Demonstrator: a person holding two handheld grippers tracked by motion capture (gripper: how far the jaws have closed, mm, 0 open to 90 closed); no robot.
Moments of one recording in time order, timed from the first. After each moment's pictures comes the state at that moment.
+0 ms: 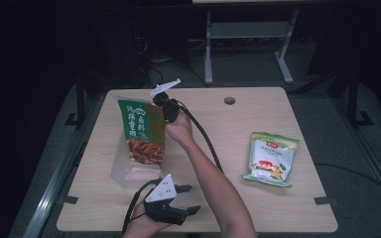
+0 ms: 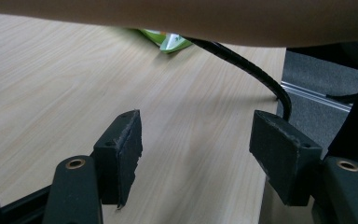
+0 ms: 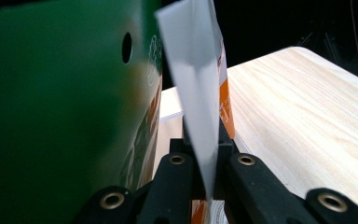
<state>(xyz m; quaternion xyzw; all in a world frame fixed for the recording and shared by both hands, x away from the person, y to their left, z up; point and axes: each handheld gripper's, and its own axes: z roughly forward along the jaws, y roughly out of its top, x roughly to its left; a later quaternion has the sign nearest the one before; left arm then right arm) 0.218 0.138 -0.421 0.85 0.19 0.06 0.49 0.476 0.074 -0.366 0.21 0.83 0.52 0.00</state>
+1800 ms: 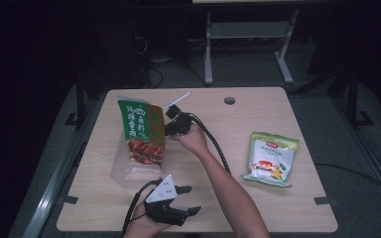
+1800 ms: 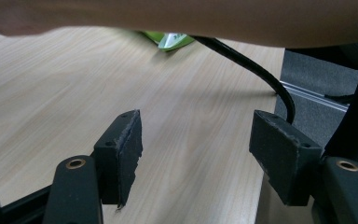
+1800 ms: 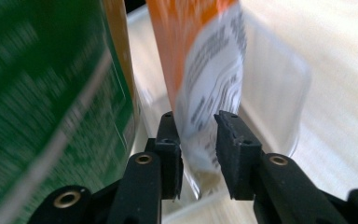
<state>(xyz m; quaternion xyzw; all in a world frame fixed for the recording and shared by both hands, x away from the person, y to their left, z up) 0.216 0.138 -0.422 0.85 0.19 0.06 0.49 0.469 0.042 -0.413 0.26 0.86 0.43 -0.07</state>
